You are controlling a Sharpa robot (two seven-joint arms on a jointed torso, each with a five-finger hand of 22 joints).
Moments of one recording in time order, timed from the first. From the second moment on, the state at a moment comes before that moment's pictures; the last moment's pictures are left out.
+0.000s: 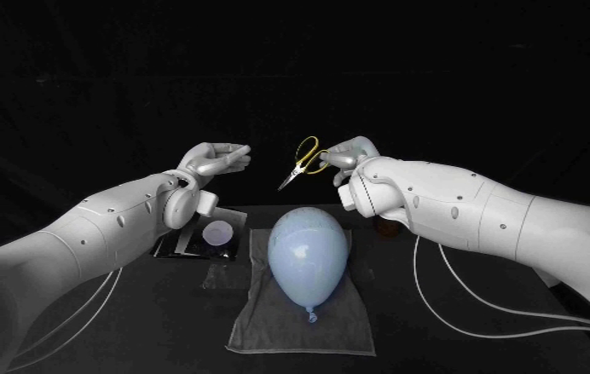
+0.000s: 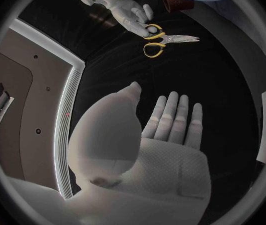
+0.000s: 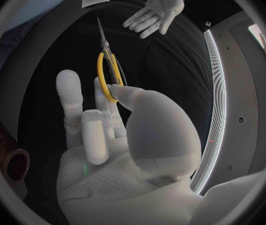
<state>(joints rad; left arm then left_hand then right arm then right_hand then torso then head) 1.25 -0.48 -0.02 0.74 -0.22 -0.01 0.34 1.36 -0.14 0.25 0.28 0.05 0.69 0.19 0.16 0.22 0.91 0.22 0.07 0.06 0.72 0.20 0.07 0.29 0.09 0.52 0.29 0.05 0.05 1.36 -0.44 -0.12 1.10 -0.38 -0.70 -0.15 1.30 -0.07 0.66 0.08 0.13 1.01 0.14 0.21 0.48 1.30 0.09 0.06 0.07 1.47 0.00 1.48 1.31 0.15 1.22 0.09 0.95 0.66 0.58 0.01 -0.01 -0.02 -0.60</state>
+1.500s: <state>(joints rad) 1.28 -0.35 -0.06 0.65 -0.49 0.19 0.22 1.49 0.04 -0.04 0.27 0.05 0.78 0.20 0.21 0.25 0.99 0.19 0.07 0.07 0.88 0.17 0.11 0.27 0.13 0.79 0.29 0.09 0.07 1.36 -0.41 -0.11 1.13 -0.30 -0.68 -0.15 1.29 -0.07 0.66 0.08 0.13 1.01 0.14 0.21 0.48 1.30 0.08 0.06 0.07 1.47 0.00 1.48 1.31 0.15 1.22 0.09 0.95 0.65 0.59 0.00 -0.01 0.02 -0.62</state>
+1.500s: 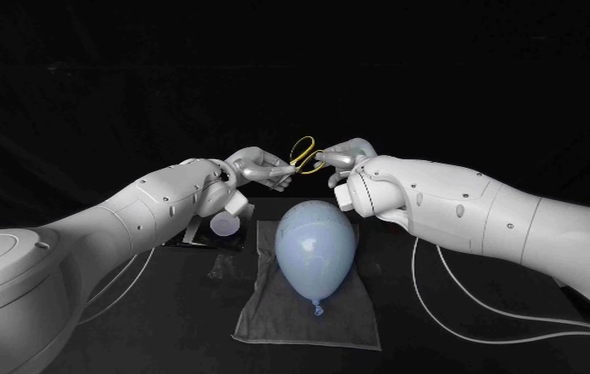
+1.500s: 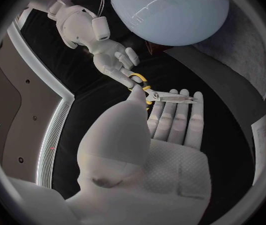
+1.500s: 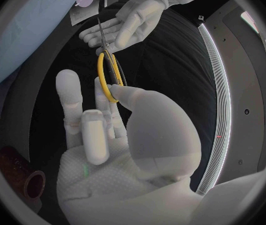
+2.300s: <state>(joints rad) 1.29 -0.35 -0.06 0.64 -0.42 0.24 0.20 1.60 0.15 0.02 0.27 0.05 0.89 0.18 0.25 0.26 1.13 0.14 0.10 0.08 0.95 0.13 0.15 0.31 0.15 0.83 0.29 0.11 0.07 1.36 -0.40 -0.11 1.13 -0.31 -0.66 -0.16 1.28 -0.06 0.66 0.08 0.13 1.01 0.14 0.21 0.48 1.30 0.08 0.06 0.07 1.47 0.00 1.48 1.31 0.15 1.22 0.09 0.95 0.66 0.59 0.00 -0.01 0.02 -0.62</state>
